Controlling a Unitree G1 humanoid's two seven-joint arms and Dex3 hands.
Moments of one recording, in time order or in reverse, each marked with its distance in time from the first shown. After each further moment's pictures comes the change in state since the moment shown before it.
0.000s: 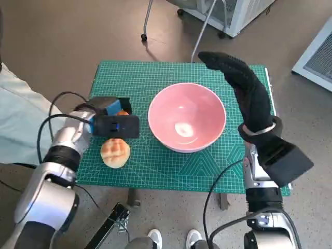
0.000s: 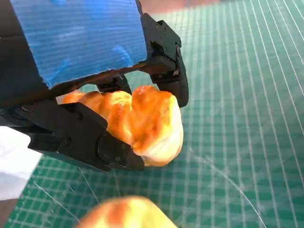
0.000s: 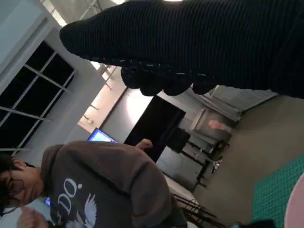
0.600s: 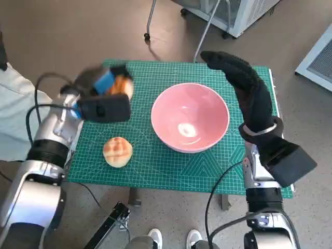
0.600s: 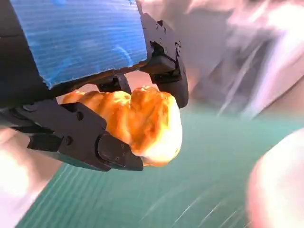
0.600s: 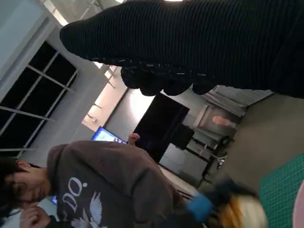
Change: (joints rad) left arm -0.002 0.057 0.165 -0.393 -0.114 -0.105 0.075; right arm 0.000 -0.005 -0.003 0.000 0.034 0.001 0.009
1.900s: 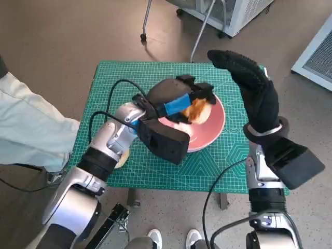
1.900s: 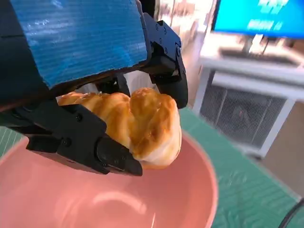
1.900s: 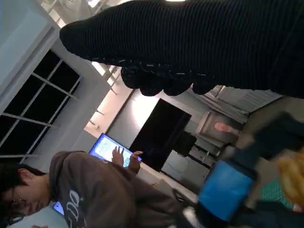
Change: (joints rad) left arm 0.054 -0.275 -0.138 -0.084 0.020 -0.059 -0.149; right arm 0.007 -0.017 -0.010 -0.007 0.028 -0.013 0.013
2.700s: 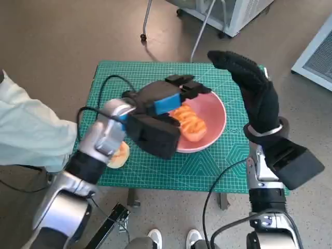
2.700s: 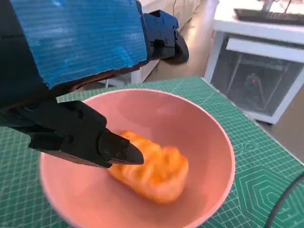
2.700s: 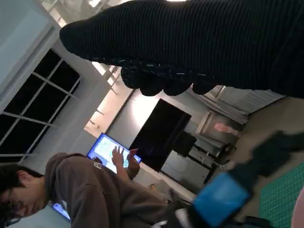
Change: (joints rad) left arm 0.105 0.136 0.082 -0.358 -0.092 0.153 -0.267; right arm 0.000 0.003 0.001 0.006 -0.008 -0.004 -0.004
